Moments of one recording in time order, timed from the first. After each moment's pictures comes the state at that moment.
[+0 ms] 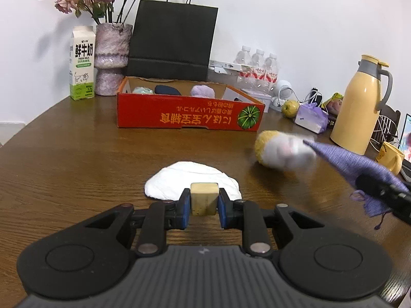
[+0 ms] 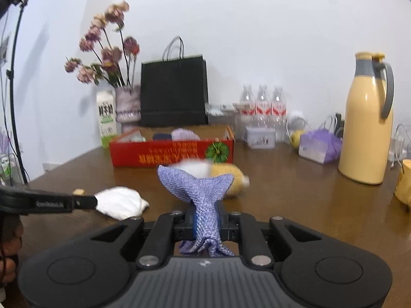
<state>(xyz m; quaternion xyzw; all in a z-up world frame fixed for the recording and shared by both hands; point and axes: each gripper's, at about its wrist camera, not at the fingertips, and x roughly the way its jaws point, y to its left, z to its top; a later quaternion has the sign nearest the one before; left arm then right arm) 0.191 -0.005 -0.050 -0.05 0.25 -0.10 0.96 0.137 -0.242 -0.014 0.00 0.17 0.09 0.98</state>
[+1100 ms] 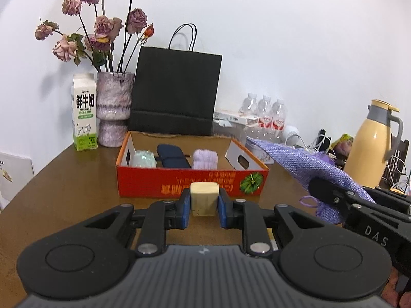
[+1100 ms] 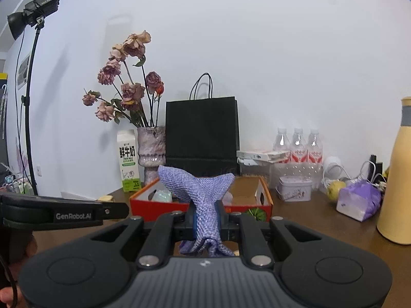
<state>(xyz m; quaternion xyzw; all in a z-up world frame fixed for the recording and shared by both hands) 0.239 -0.019 0.035 -0.05 0.18 -0.07 0.98 0.213 -0.200 0.049 0.01 0.10 0.14 0.98</state>
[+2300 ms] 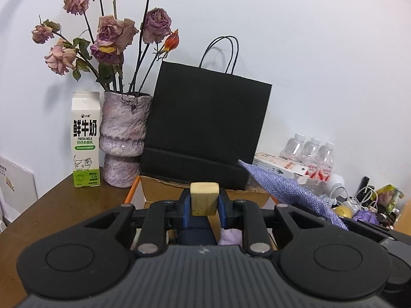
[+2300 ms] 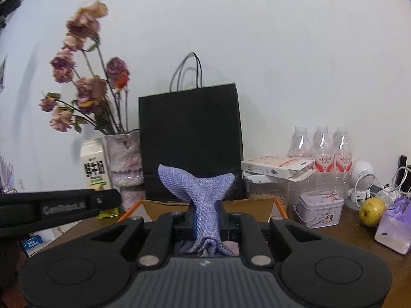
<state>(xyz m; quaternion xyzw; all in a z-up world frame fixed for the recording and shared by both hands) 0.405 -0.006 0.063 -0.10 0.15 0.00 0.98 0.414 -0.156 0.068 0.03 0.13 0.13 0.98</state>
